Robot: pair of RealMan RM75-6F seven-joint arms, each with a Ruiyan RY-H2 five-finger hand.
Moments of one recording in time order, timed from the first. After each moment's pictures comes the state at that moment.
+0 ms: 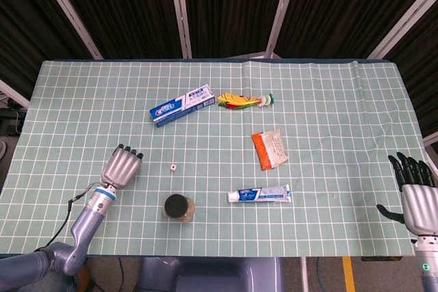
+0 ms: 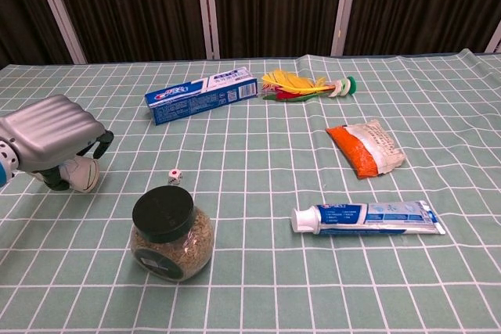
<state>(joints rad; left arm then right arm) -0.59 -1.60 -0.06 -1.32 1.25 1.08 0.91 0.09 -1.08 0.09 -1.65 -1.40 1.43 -0.11</state>
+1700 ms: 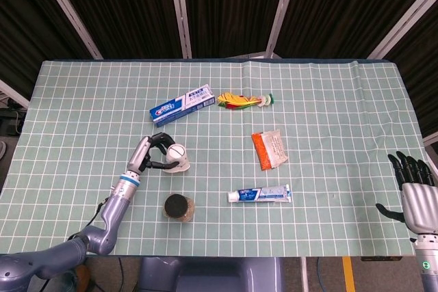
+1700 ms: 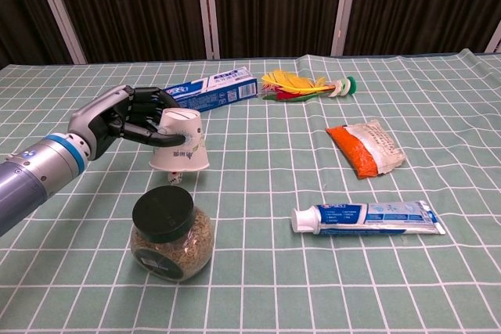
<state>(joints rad) -0.65 -1.90 -0.23 -0.94 1.36 1.01 -0.85 0.10 -1.07 0.10 -1.65 -1.39 1.41 -0.09</state>
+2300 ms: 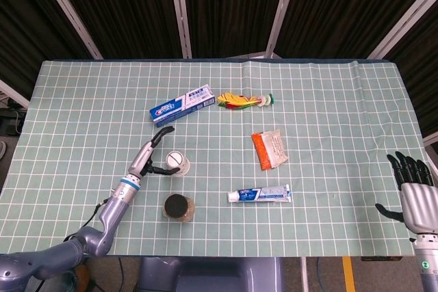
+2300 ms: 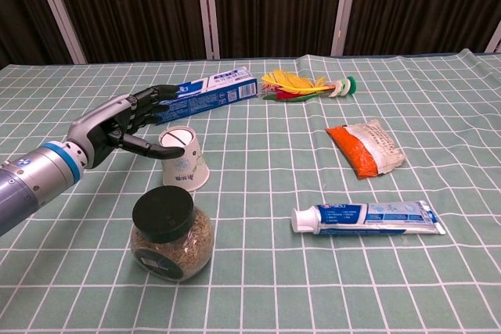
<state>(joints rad) -0.65 -1.87 -0.18 -0.94 1.42 1.02 -0.89 0.10 -1.08 0.09 -1.65 -1.39 1.41 -0.09</state>
